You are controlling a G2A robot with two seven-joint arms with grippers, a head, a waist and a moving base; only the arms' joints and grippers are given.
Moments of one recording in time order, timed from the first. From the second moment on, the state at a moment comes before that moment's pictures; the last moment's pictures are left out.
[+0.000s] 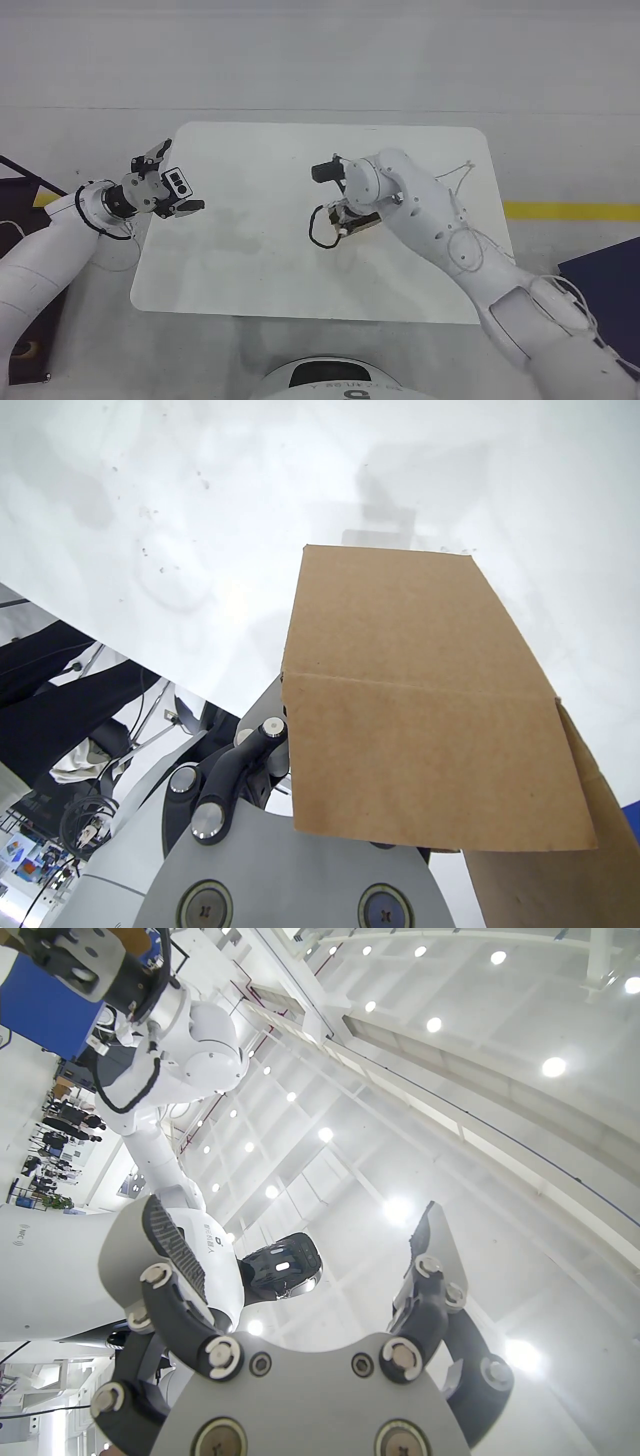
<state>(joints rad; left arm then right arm) 0.91 -0.56 -0.69 -1.14 -1.69 0.37 -1.45 -0.71 -1.38 0.68 -1.31 -0.76 0.34 1.48</state>
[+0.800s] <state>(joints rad) 0.91 -0.56 -0.69 -1.14 -1.69 0.37 -1.45 -1.16 -1.32 0.84 -2.10 -1.28 0.67 0.96</state>
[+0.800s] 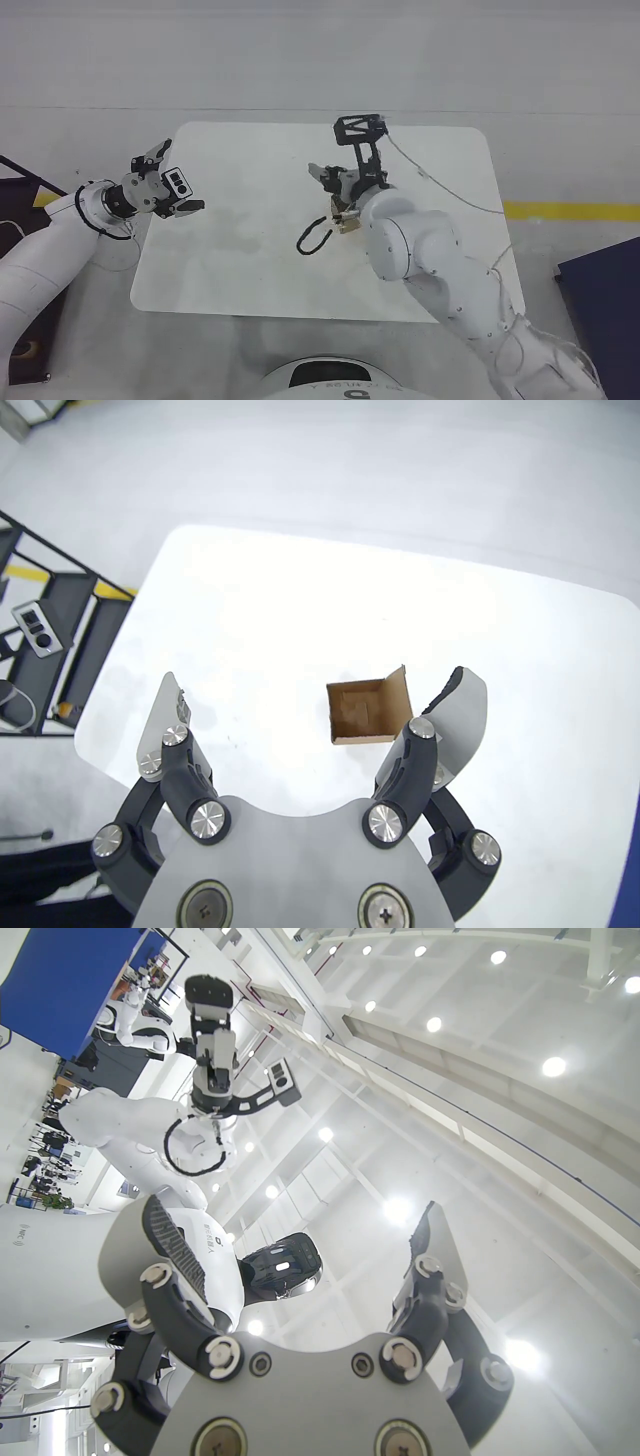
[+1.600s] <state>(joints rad) 0.91 -0.56 -0.69 -1.14 -1.69 0.37 -1.45 -1.52 -1.33 0.86 -2.07 -1.10 0.72 0.22</state>
